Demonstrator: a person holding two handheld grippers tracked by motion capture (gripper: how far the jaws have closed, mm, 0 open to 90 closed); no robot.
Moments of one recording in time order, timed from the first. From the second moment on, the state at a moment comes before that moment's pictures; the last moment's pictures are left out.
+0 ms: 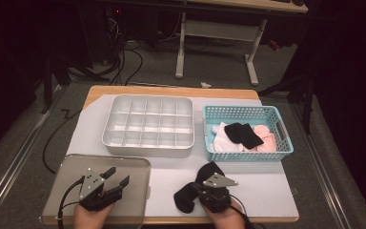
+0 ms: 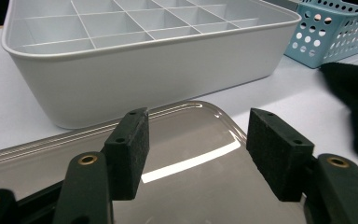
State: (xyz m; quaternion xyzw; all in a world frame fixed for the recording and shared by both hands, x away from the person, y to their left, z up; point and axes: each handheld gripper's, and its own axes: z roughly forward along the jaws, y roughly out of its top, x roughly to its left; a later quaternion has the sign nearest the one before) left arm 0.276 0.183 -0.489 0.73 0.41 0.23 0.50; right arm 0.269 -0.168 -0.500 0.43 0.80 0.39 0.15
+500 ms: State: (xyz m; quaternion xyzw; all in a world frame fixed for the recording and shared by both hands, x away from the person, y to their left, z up) left arm 0.272 0.173 -0.491 0.75 0.40 0.21 0.49; right arm 0.289 -0.222 -0.484 0.49 0.75 0.39 0.21
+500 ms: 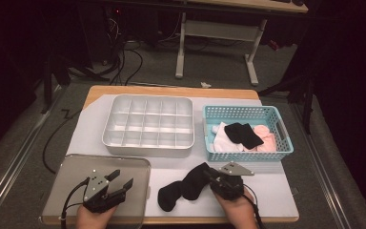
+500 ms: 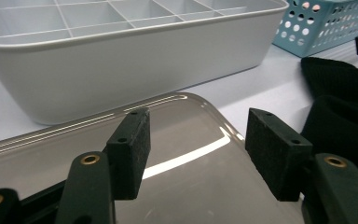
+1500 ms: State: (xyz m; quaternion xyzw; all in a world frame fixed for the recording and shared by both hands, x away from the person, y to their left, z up) left arm 0.275 0.173 -0.491 0.75 0.40 0.21 0.49; right arm 0.270 -0.273 -0.477 0.53 0.73 0.37 0.23
